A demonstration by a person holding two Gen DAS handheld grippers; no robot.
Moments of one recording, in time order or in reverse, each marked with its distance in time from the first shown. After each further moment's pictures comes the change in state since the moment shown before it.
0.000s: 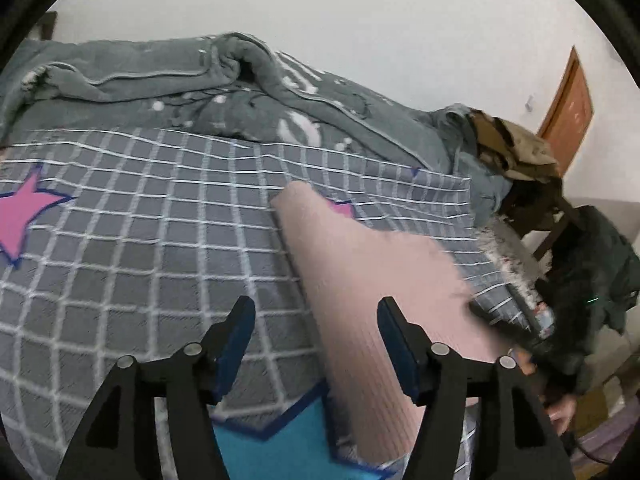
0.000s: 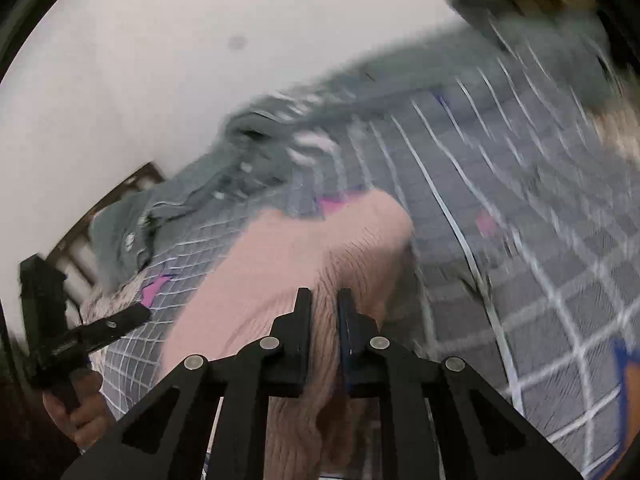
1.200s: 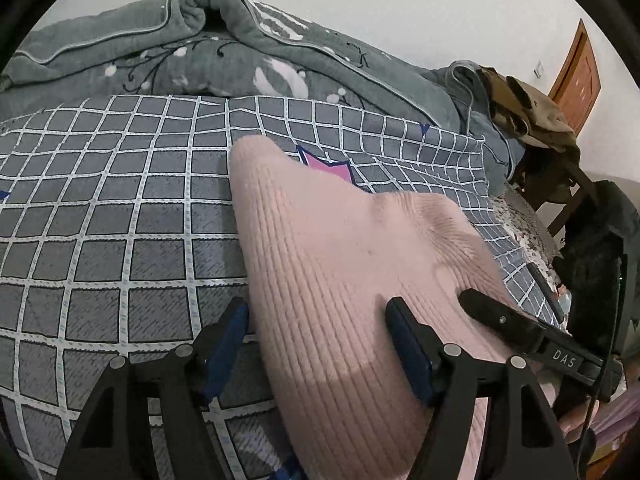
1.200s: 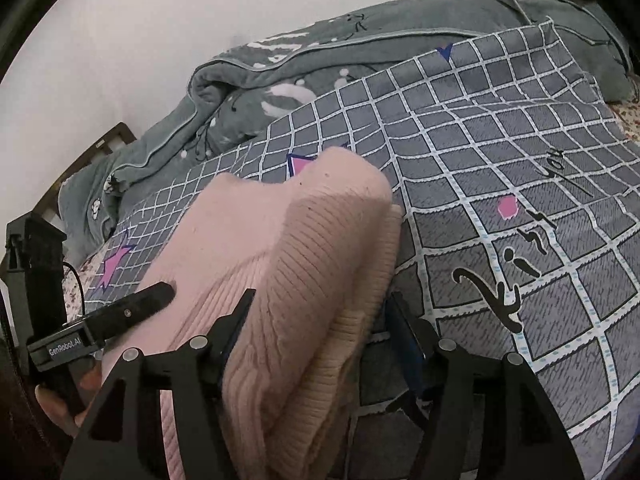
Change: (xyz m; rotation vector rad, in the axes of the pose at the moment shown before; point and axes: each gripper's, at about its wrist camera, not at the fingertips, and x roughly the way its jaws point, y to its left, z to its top) left arm 0.088 -0.011 0.005 0.034 0.122 0.012; right arm 0.051 0.006 0.015 -0.074 0.097 -0.082
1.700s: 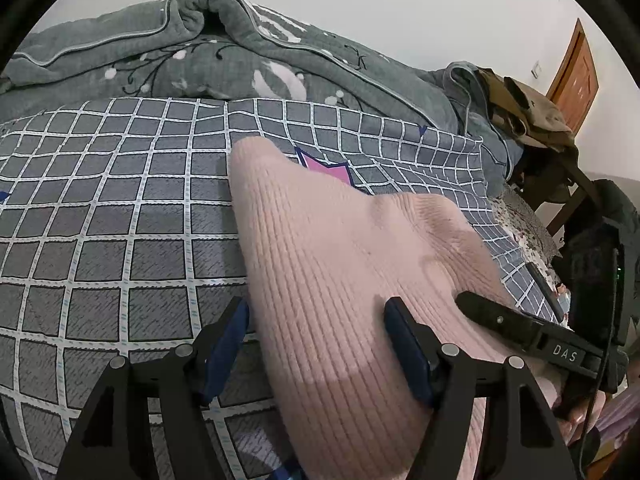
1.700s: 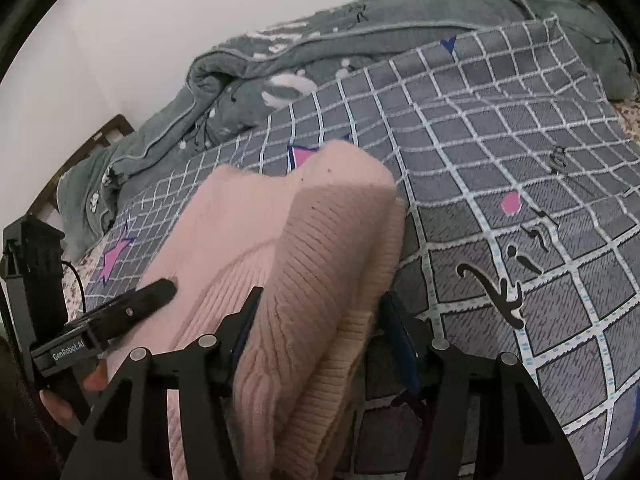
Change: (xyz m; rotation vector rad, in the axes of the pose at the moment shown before) left arm -0.002 0.000 -0.001 0.003 -0.009 -0.001; right arm 0.004 -0.001 0.001 0.009 0.061 0.007
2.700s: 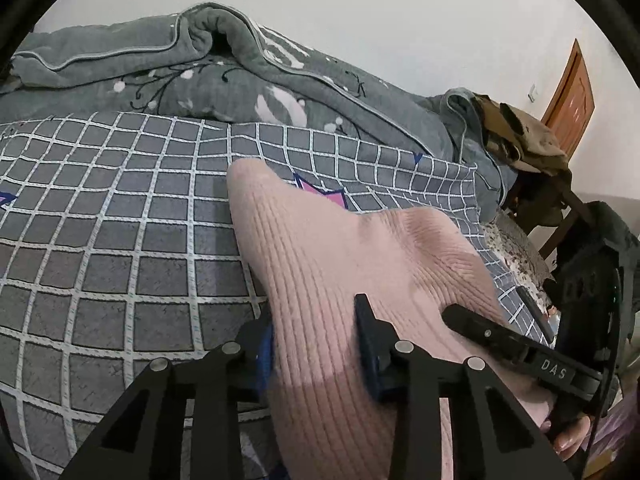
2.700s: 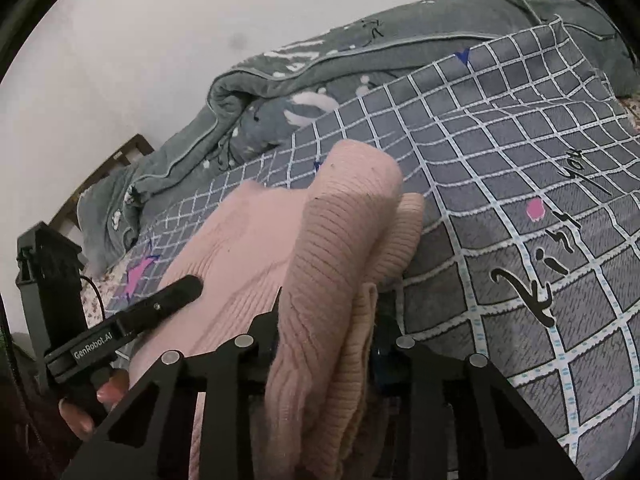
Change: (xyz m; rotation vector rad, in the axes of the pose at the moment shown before) left arm -0.013 0.003 0.004 -0.030 -0.091 -0.022; right arm -0.008 0.015 0.000 0.023 -0.089 0.087
